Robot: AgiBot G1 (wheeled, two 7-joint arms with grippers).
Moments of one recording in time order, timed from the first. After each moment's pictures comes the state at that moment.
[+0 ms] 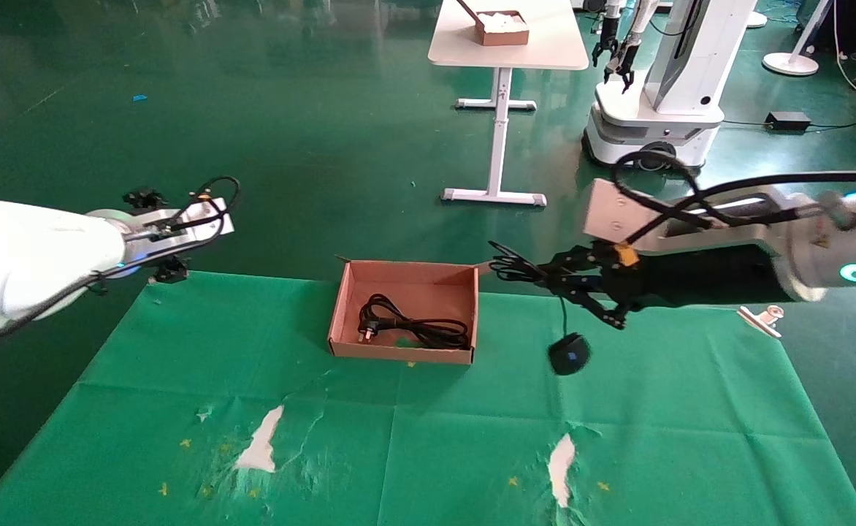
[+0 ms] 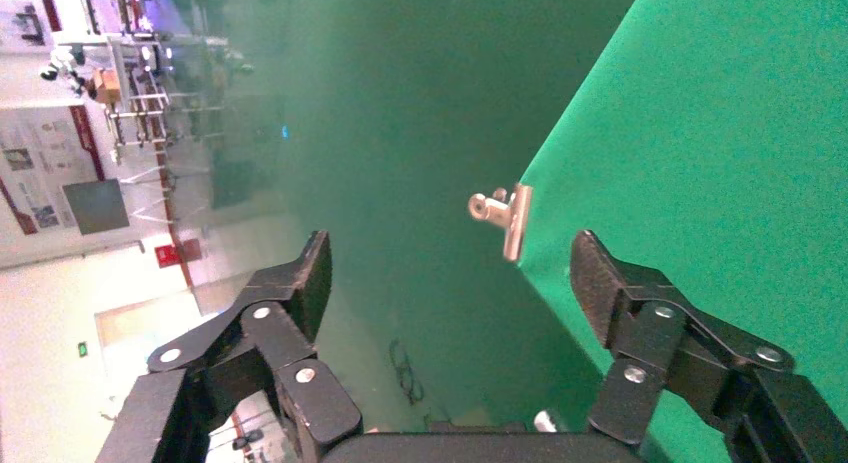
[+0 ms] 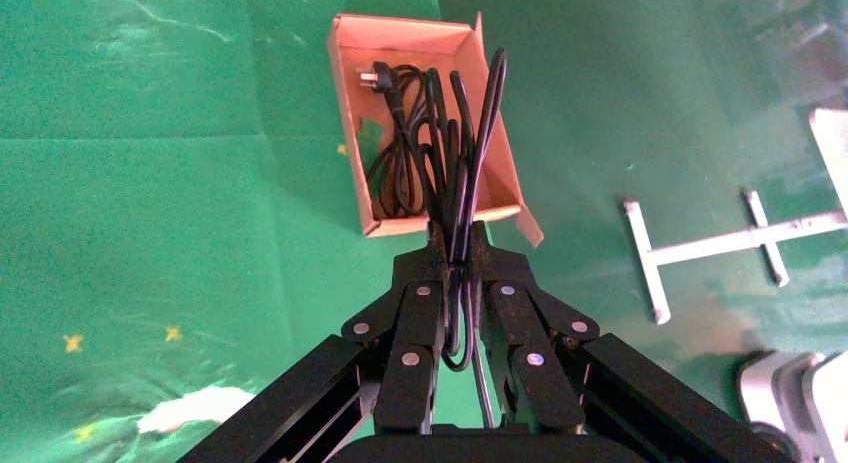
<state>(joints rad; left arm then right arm) -1.82 1.29 1.34 -0.29 2.26 0.50 -0.66 1.68 -0.90 -0.56 1.23 -1.75 -1.36 0.44</state>
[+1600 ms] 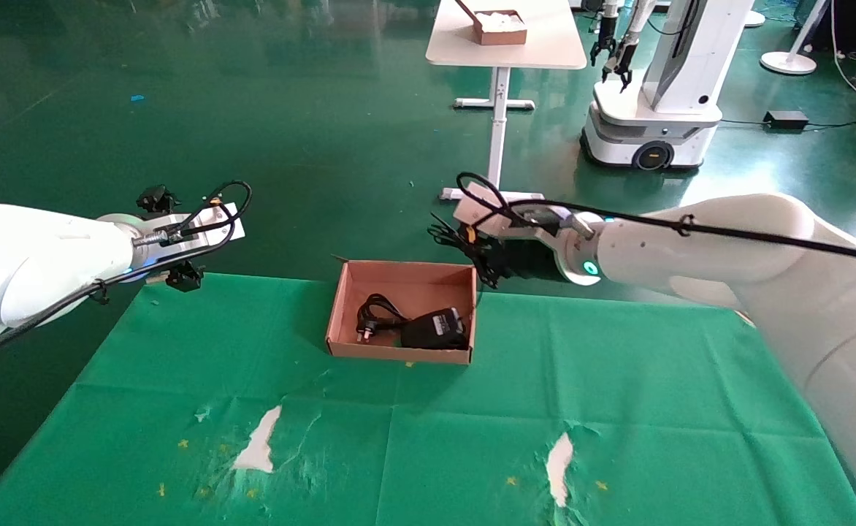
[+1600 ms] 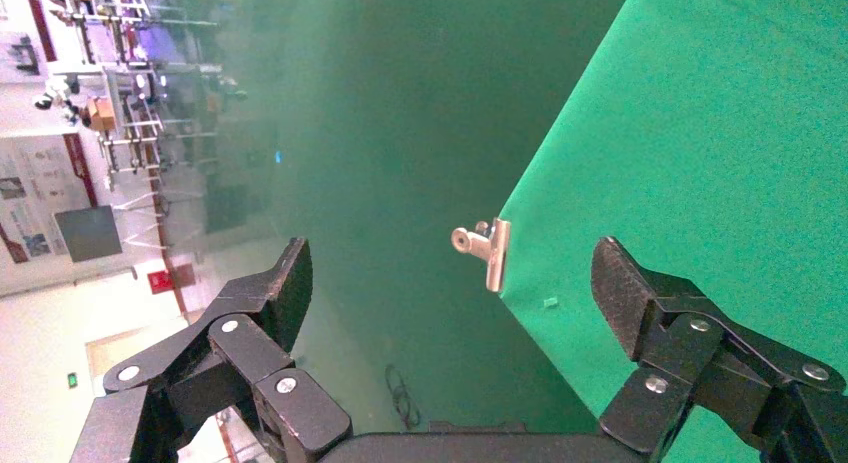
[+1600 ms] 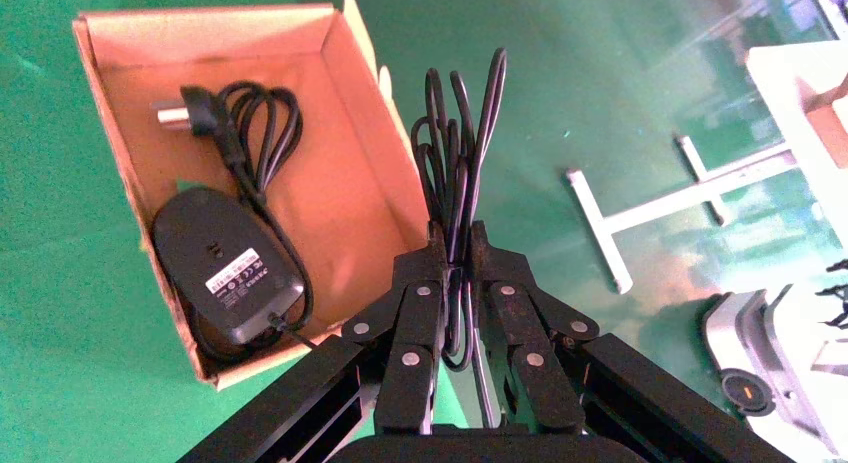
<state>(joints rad) -1.82 1.24 1.35 -0.36 2.29 0.53 -0.71 1.77 -1.37 -0.93 0.36 -1.54 -0.70 0.07</state>
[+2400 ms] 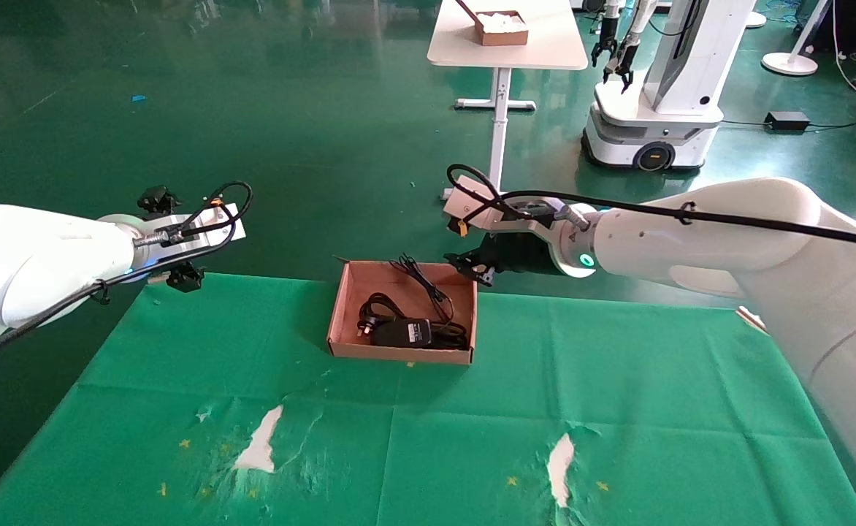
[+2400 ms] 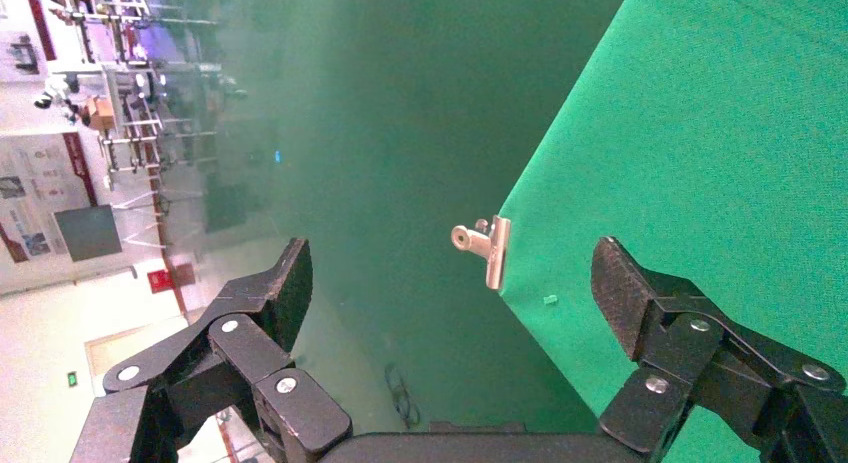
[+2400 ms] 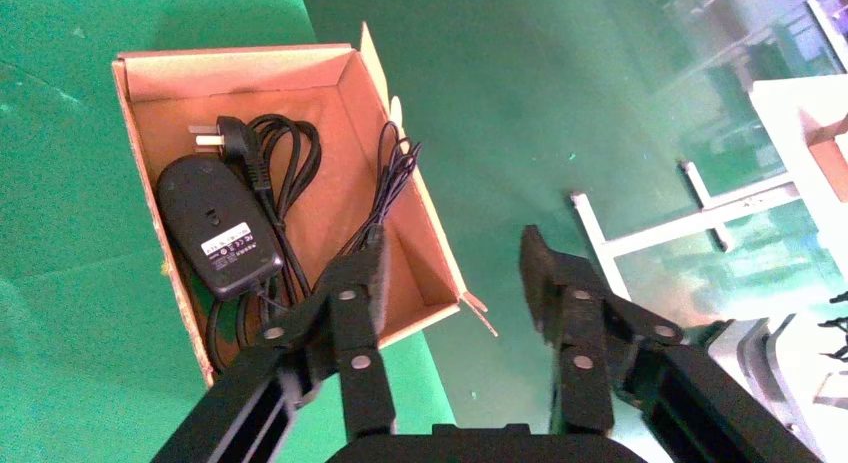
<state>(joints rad) -1.82 1.24 1.35 -0.36 2.29 0.53 -0.71 1.77 -1.36 -0.93 0.37 -1.54 -0.71 0.07</state>
